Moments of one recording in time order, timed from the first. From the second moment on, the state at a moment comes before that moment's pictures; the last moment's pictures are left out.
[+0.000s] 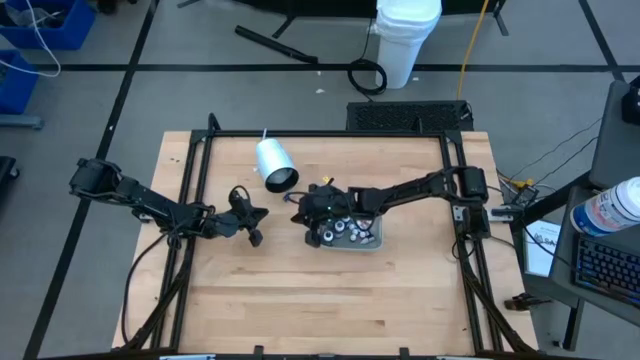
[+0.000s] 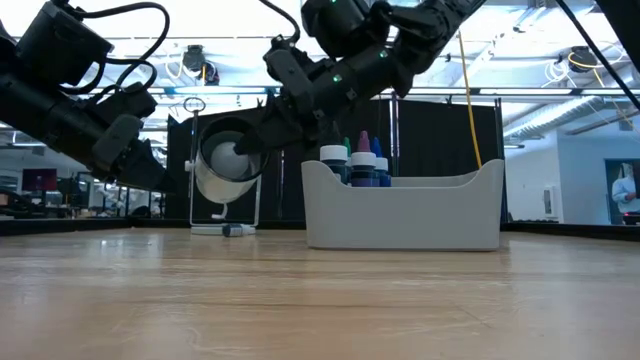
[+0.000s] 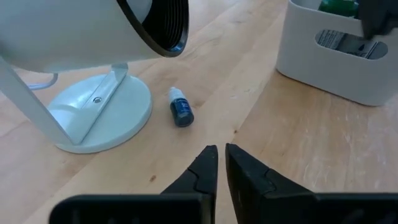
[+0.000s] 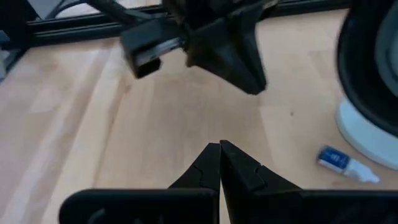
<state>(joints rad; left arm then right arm) -0.22 1.14 0.13 0.42 -0.63 -0.43 -0.02 1.98 1.25 0.23 -0.07 0.11</state>
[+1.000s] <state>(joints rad) -0.23 1.64 0.55 0.57 -0.36 -0.18 0.21 1.48 0.94 0.08 0.32 0.06</state>
